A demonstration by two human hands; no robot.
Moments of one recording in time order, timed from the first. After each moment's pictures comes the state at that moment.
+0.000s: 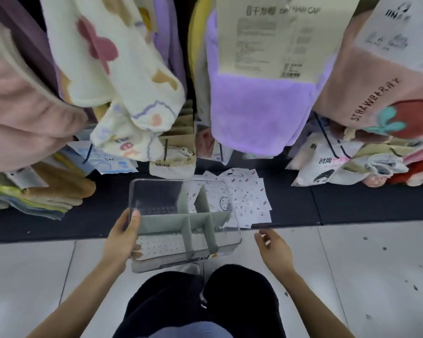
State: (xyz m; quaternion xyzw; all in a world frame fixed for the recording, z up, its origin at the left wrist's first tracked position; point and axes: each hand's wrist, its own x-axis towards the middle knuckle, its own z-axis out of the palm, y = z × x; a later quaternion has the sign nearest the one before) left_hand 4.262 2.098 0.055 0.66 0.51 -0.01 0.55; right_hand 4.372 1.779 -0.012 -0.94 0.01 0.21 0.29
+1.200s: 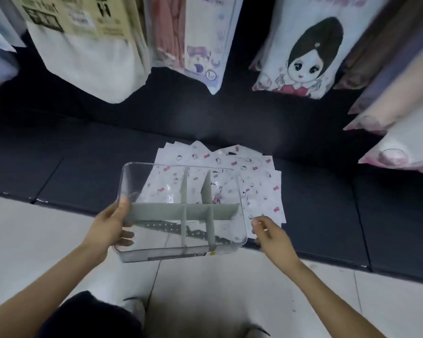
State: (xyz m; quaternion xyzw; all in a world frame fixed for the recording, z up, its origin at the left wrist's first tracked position) left_hand 4.376 1.988 -0.364 0.59 0.55 0.03 0.59; right_hand 4.557 1.698 -0.399 -0.87 -0.13 0.30 0.36
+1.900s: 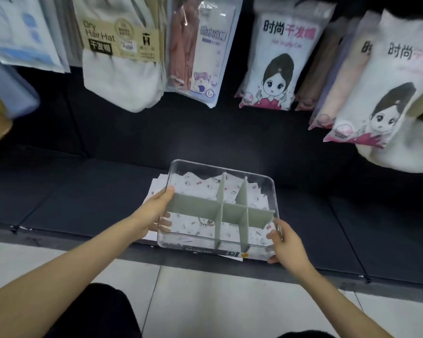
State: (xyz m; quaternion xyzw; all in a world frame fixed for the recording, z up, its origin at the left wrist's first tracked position) left_hand 4.395 1.957 -0.385 0.67 0.34 -0.01 0.66; right_hand 4.501 1.664 -0.411 -0.87 -0.06 0.15 0.46
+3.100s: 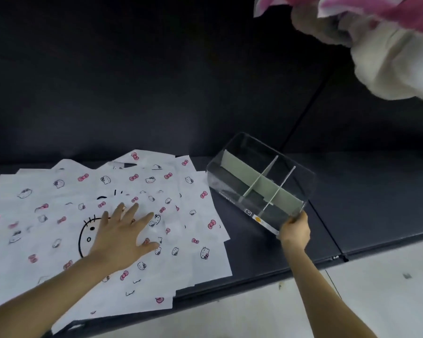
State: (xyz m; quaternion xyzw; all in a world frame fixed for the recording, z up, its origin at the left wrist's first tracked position) left_hand 4.638 1.886 -0.612 0.99 0.06 -0.16 0.04; right_hand 4.753 1.536 -0.621 -0.87 0.29 -0.07 0.39
